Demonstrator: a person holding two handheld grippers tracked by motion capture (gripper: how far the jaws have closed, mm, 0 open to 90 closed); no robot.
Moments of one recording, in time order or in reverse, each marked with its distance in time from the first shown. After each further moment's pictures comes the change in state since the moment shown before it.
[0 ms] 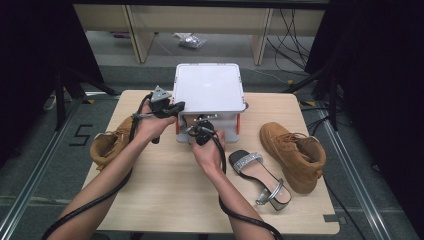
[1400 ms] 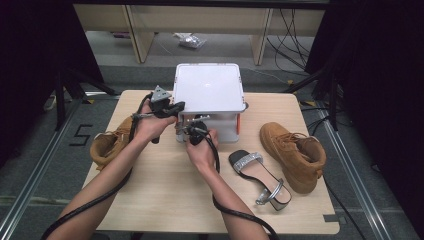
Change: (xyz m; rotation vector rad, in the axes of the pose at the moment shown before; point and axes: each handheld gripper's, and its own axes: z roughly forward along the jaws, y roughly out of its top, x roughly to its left) left arm 0.000 0.000 0.000 0.002 -0.002 0.005; right arm 0.013 0.003 0.023 -0.034 0.005 -0.028
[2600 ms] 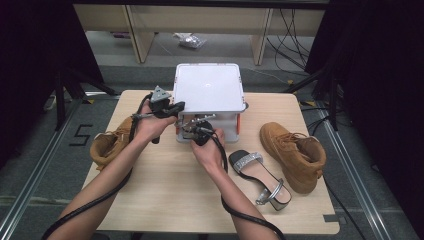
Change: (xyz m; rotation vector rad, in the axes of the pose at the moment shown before) left arm 0.000 -0.001 0.000 -0.007 -0.001 -0.009; right arm -0.016 -0.004 -0.025 0.041 0.040 -0.059
